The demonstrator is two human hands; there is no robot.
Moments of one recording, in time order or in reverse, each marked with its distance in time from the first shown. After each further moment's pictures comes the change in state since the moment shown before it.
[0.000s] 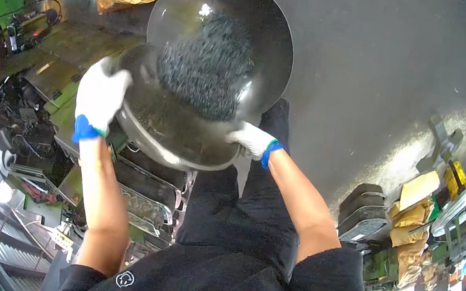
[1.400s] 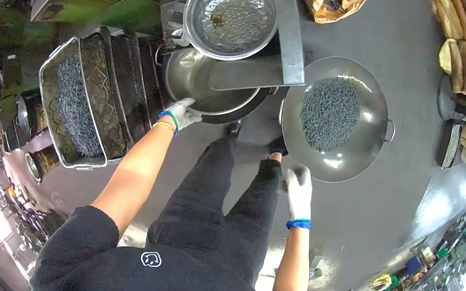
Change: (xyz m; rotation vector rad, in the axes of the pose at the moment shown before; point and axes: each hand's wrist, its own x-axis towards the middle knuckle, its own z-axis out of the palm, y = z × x) left_hand -0.185 -0.362 0.504 -2.296 -0.177 -0.888; right_hand -0.006 0.034 0.208 -0.781 0.511 -0.297
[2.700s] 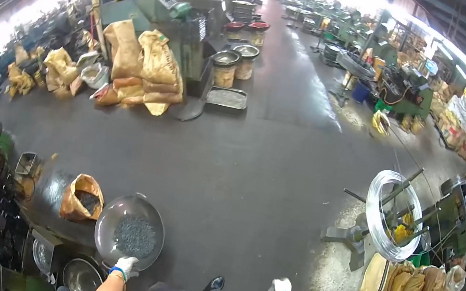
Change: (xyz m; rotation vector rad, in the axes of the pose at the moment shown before) left_hand -0.276 -0.170 0.404 1.146 -0.415 0.264; right_hand -0.302 0.528 -0.280 0.939 0.937 0.282
